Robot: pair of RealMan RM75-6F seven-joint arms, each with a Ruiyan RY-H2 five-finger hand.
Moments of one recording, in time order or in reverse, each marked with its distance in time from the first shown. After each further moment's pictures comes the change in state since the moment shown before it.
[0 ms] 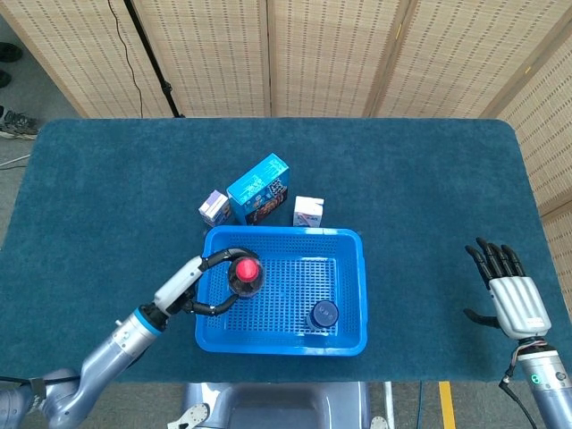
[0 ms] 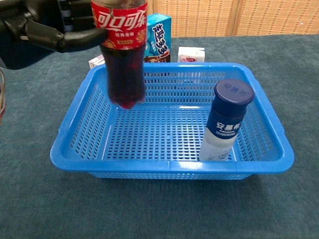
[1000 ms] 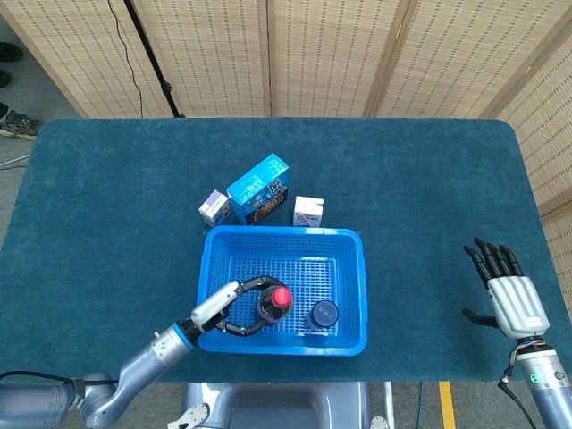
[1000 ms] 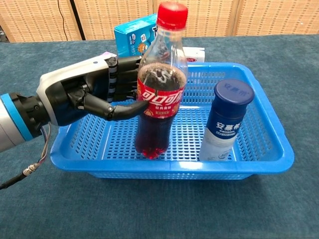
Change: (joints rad) left arm -0.060 -0.205 0.099 0.159 -0.019 -0.054 -0.027; right arm 0.002 -0.003 0.003 -0.001 -0.002 -0.005 0.008
